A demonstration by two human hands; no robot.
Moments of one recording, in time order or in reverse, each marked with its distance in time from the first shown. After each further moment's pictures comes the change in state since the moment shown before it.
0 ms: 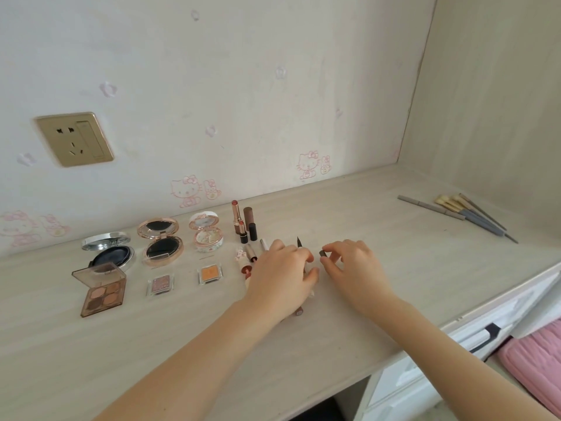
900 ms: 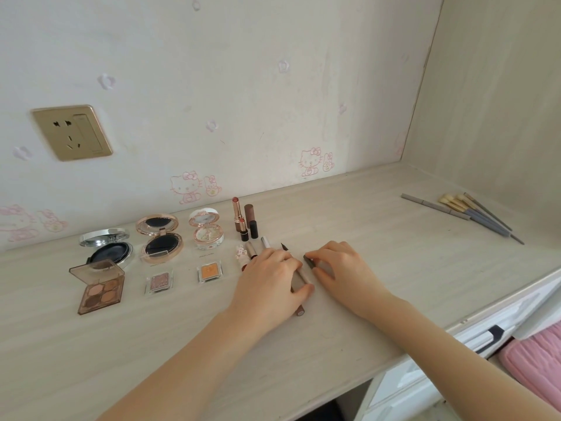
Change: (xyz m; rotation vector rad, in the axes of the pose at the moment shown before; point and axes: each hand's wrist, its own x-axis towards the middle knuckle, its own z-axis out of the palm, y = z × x) left_hand -0.016 -0.020 0.000 0.081 -0.035 0.031; right_hand 0.002 -0.007 0.003 0.016 -0.184 -0.203
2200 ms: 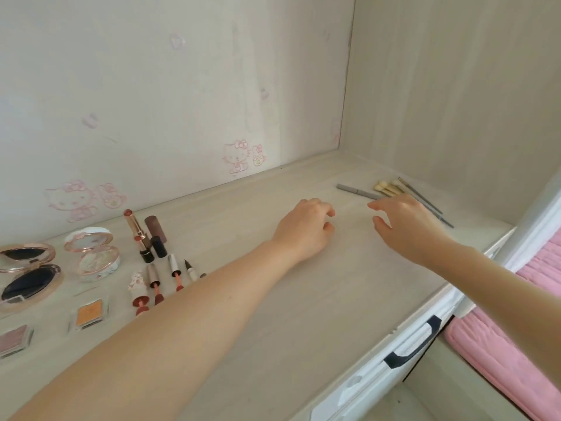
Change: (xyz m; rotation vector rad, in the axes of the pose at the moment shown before) left_hand 0.173 0.115 0.082 -0.258 -0.160 0.187; right_hand -0.013 0.177 -0.124 -0.363 0.148 0.346
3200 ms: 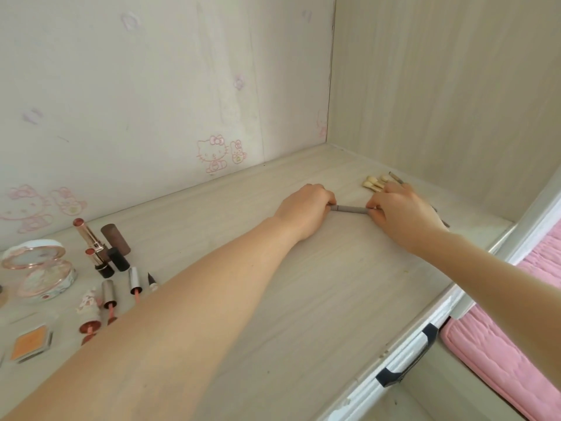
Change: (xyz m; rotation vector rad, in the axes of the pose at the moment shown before) left_hand 0.071 -0.001 0.024 0.097 -0.074 0.101; right_hand 0.031 0.034 0.015 -0.113 -0.015 0.026
